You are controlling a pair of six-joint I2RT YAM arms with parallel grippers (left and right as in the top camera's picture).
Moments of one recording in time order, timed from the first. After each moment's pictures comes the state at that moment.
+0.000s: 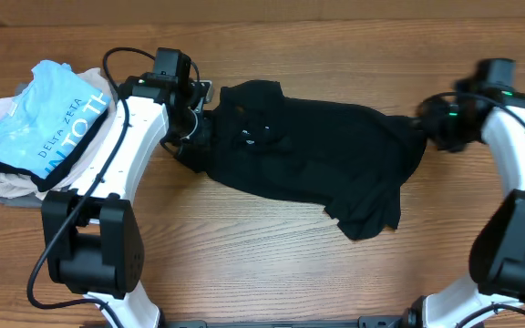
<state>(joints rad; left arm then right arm) -0.17 1.88 1.50 -0.97 0.25 -0.04 -0.18 1.82 1.40 -0.84 -0.31 0.31</state>
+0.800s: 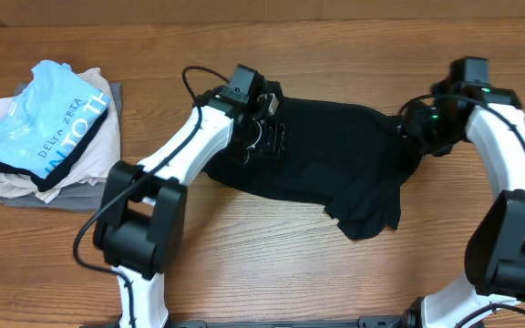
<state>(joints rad) -0.41 2.06 1.50 -0.72 0.43 -0.41 -0.18 1.82 1.40 -0.91 -0.29 0.33</state>
